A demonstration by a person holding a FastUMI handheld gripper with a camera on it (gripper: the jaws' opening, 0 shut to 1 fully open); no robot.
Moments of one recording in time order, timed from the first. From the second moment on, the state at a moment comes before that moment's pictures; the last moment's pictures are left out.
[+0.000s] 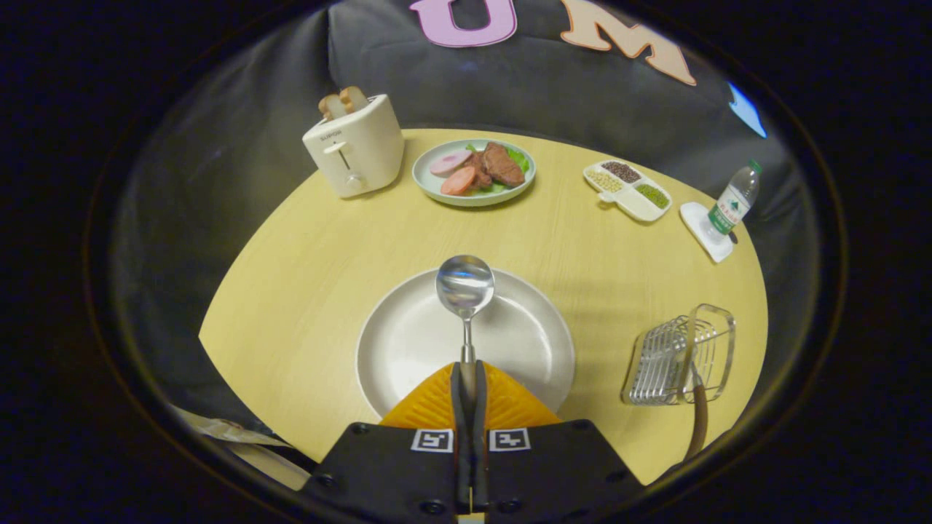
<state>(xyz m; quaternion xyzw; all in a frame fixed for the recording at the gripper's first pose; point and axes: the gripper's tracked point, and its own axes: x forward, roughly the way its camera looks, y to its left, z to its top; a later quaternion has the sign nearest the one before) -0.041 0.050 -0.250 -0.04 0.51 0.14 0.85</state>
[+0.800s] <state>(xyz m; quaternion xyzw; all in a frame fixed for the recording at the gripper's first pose) -0.027 -0.071 -0.177 -0.06 0.51 0.08 0.85</state>
